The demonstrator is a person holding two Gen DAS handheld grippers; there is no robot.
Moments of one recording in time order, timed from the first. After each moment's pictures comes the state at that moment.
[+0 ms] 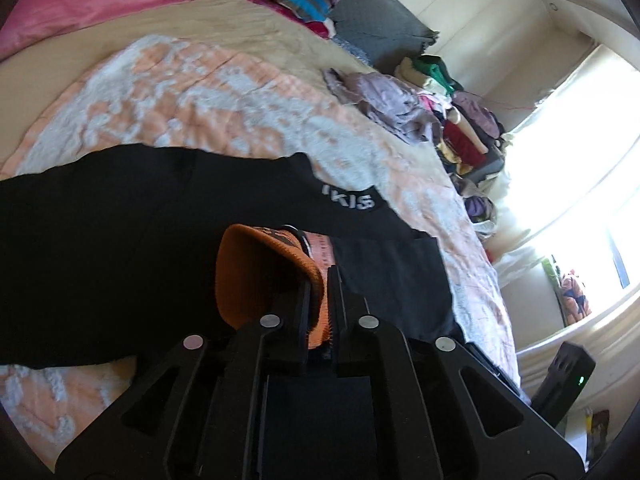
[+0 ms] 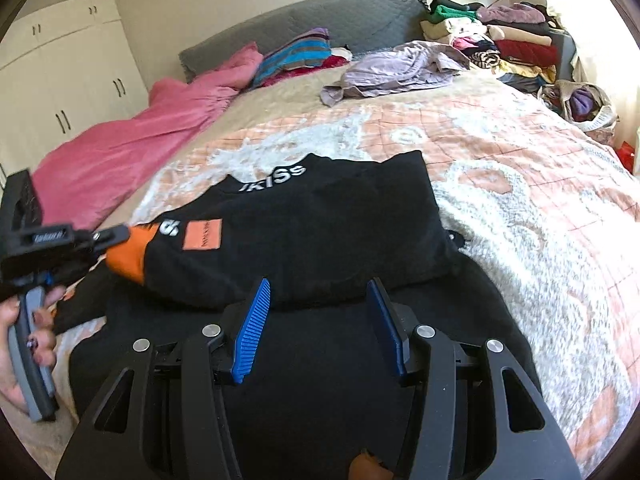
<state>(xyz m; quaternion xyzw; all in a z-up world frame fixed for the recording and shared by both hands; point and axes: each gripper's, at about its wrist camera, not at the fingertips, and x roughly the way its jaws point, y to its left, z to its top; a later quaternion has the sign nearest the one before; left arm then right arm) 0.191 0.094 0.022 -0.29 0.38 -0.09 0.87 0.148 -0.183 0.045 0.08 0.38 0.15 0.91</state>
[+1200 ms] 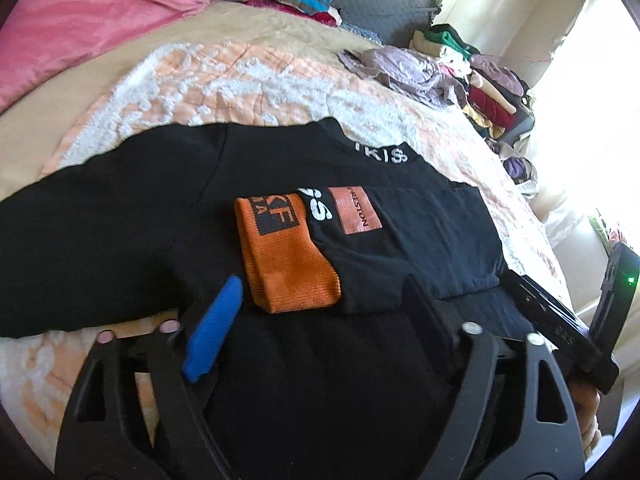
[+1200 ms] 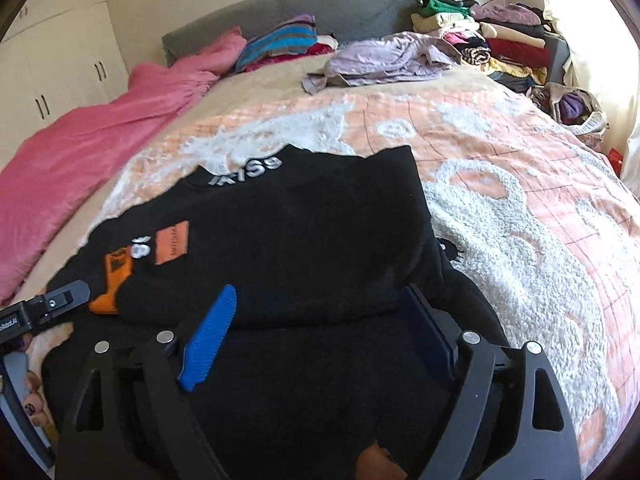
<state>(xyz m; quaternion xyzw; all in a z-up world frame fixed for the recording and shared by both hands) 0.153 0.076 0.013 -0.18 0.41 -0.04 0.89 0.173 -0.176 0.036 0.06 0.39 0.12 0.91</state>
